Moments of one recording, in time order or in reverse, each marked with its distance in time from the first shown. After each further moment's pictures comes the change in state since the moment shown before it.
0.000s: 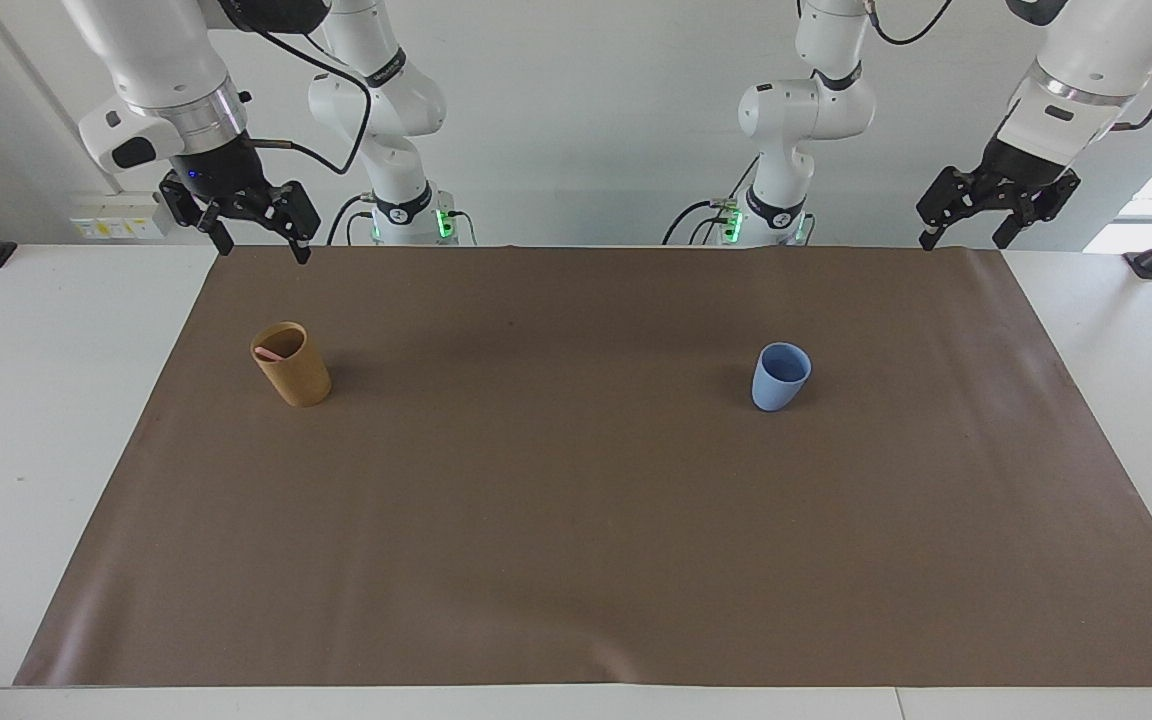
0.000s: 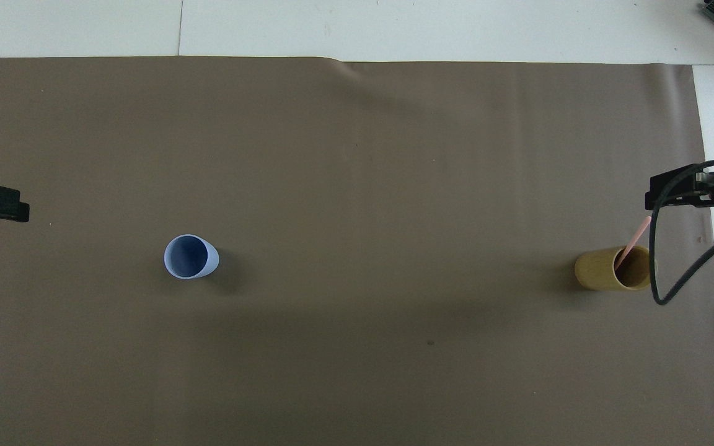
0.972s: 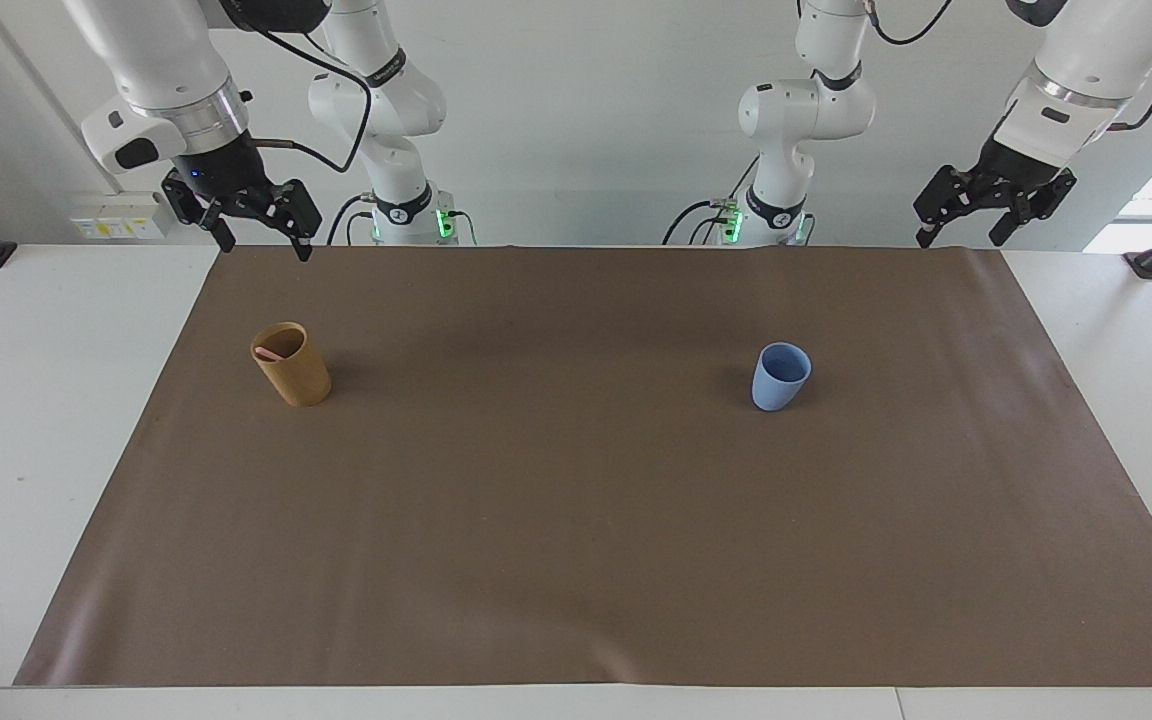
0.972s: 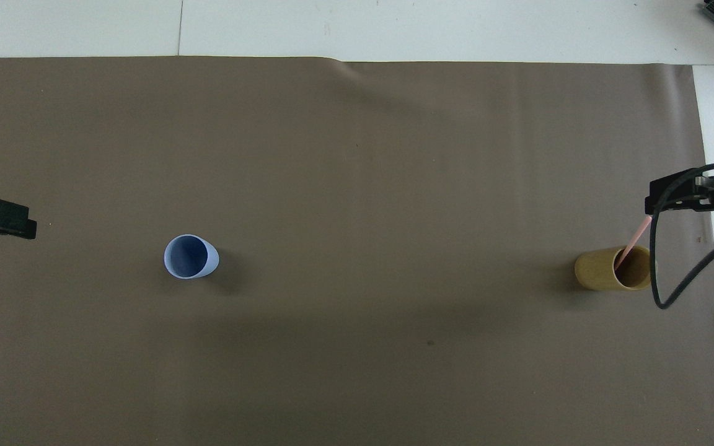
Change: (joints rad) left arm 0.000 -0.004 -0.001 -0.022 0.000 -0.049 0.017; right arm 0.000 -0.003 0.000 -0.002 0.000 -0.016 0.000
